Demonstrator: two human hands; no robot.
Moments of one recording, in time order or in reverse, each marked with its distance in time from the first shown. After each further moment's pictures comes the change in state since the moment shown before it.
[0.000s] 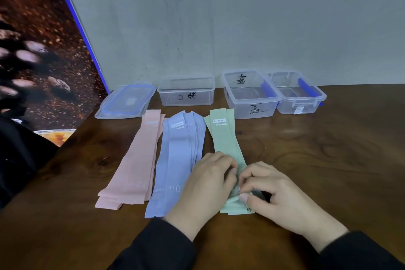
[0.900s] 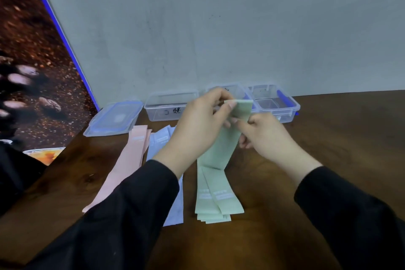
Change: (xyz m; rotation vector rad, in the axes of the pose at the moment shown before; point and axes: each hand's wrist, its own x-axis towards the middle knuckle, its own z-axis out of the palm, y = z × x) left_hand 0.100 0.086 -0.083 -0.405 0.123 -0.016; right_hand 0.081 -0.022 -0.095 0.195 0.309 0.461
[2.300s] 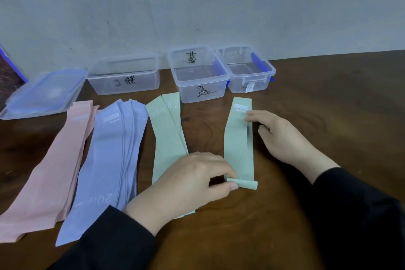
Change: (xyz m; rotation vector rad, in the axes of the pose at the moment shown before) left_hand -0.071 -0.078 0.083 0.265 -0.635 0.167; right_hand -0.011 0.151 -0.052 -0.458 -0.073 0.062
